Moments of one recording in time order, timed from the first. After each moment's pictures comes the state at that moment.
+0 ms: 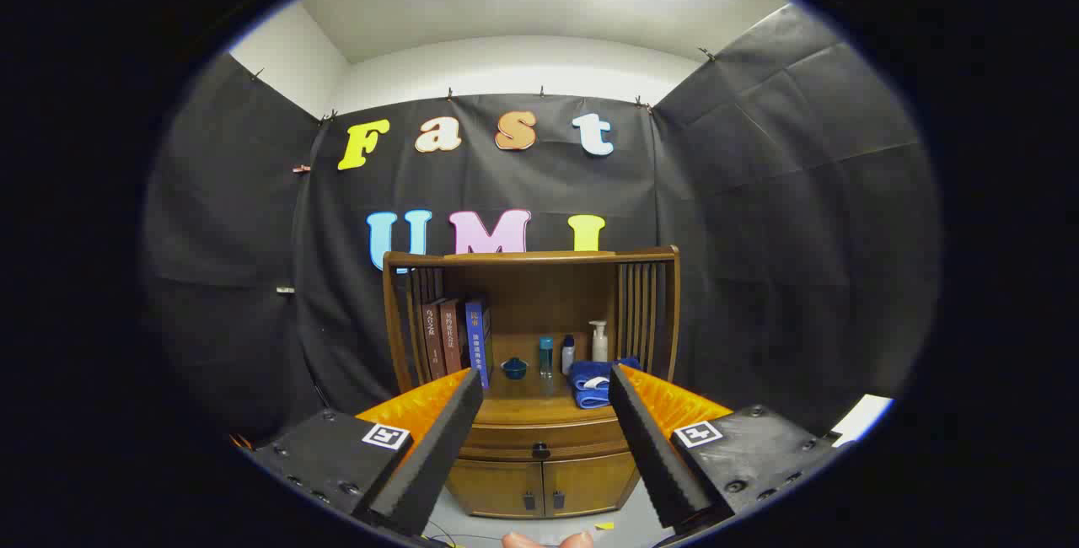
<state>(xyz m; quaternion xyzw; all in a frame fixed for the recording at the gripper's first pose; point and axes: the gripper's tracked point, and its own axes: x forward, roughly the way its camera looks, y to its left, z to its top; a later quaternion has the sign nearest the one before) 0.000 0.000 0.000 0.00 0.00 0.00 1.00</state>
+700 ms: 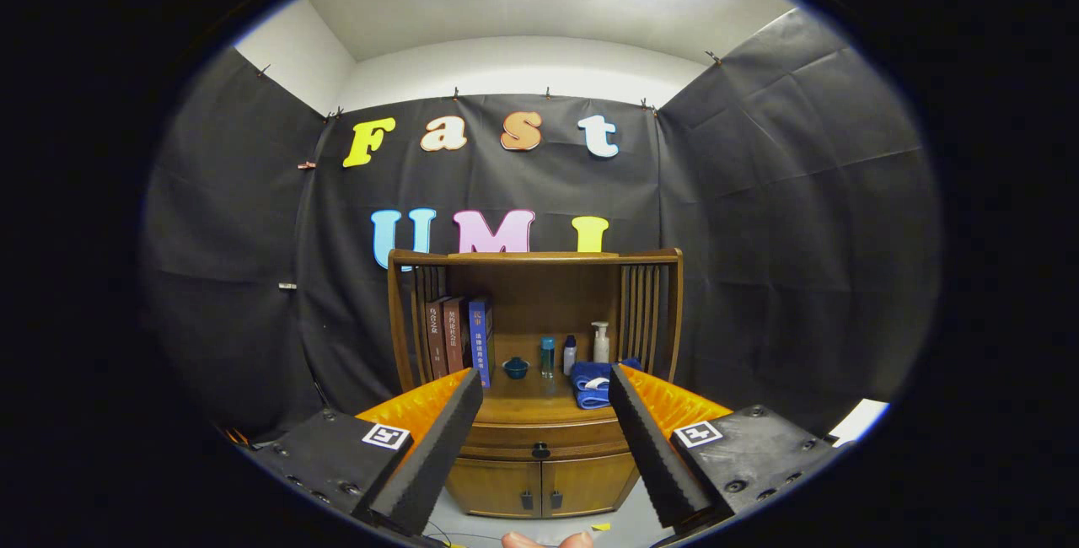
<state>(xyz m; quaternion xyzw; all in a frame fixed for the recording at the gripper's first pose) -0.003 0.004 -0.002 -0.01 0.00 0.00 1.00</state>
